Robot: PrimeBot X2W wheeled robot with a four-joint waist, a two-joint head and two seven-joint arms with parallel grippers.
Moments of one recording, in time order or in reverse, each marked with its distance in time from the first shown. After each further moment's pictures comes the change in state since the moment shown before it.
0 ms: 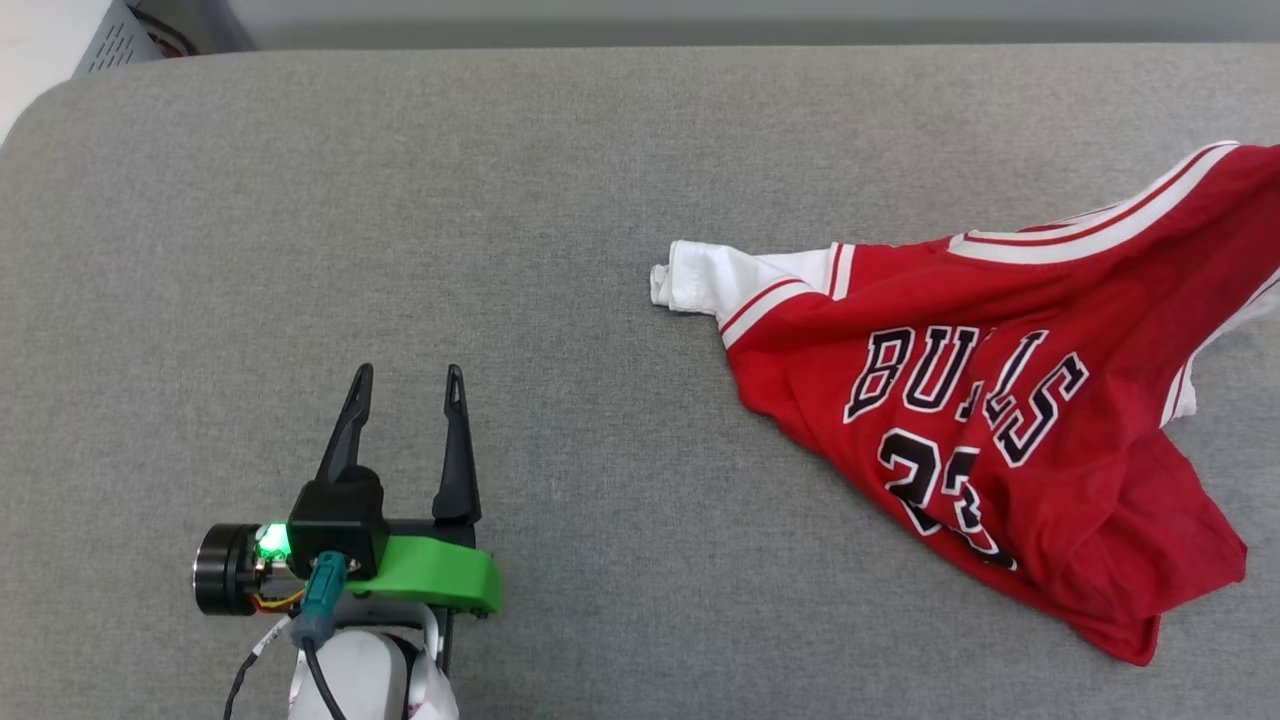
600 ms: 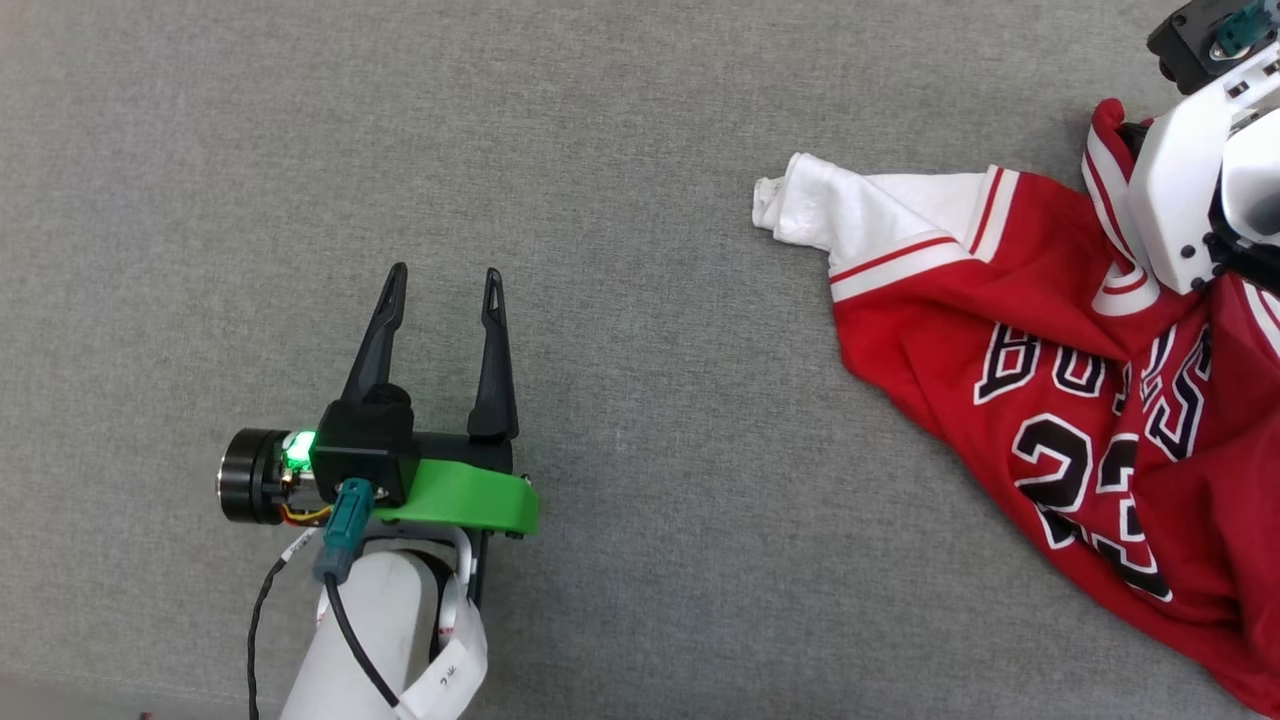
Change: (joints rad) left arm -0.142 -0.003 -0.071 -0.012 -0.022 0.018 0.000; right arm -0.281 0.450 0.247 0.514 -0.206 0.000 0.030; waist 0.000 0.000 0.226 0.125
